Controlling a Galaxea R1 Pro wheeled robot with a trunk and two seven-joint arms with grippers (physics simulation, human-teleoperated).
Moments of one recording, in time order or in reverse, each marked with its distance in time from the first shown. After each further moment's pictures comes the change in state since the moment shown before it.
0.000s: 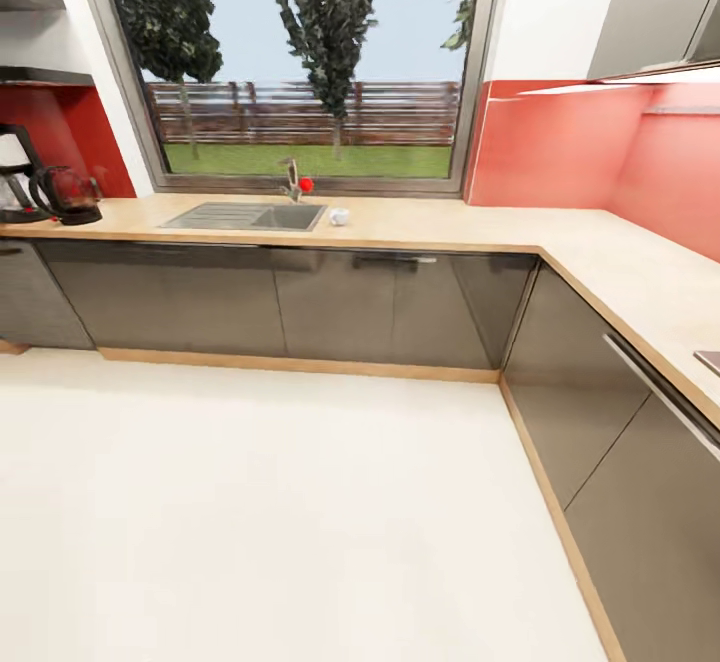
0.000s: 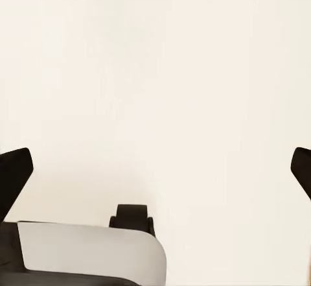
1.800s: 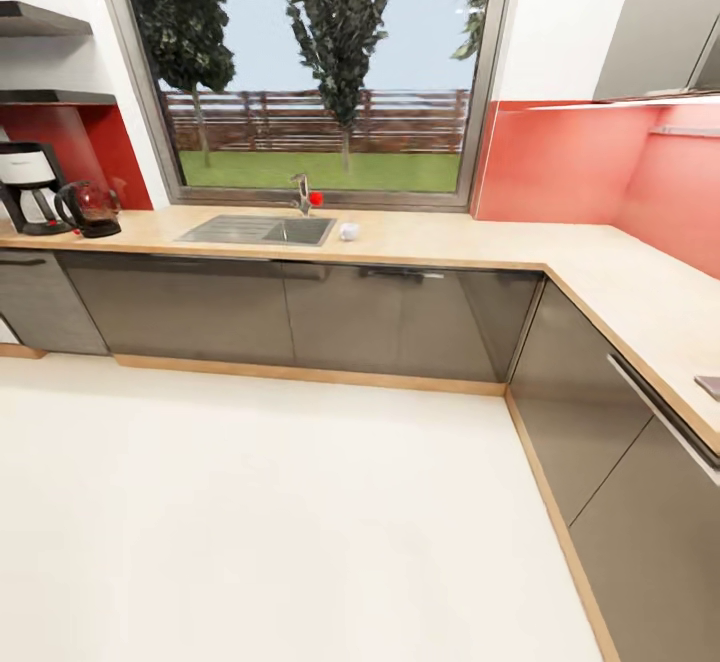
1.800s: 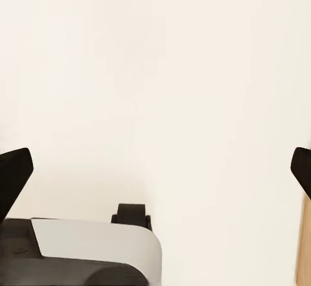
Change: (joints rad) left arm 0.000 0.001 0.000 0.001 0.000 0.000 0.001; right arm 0.000 0.000 -0.004 0.002 0.000 0.000 -0.001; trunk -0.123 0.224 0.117
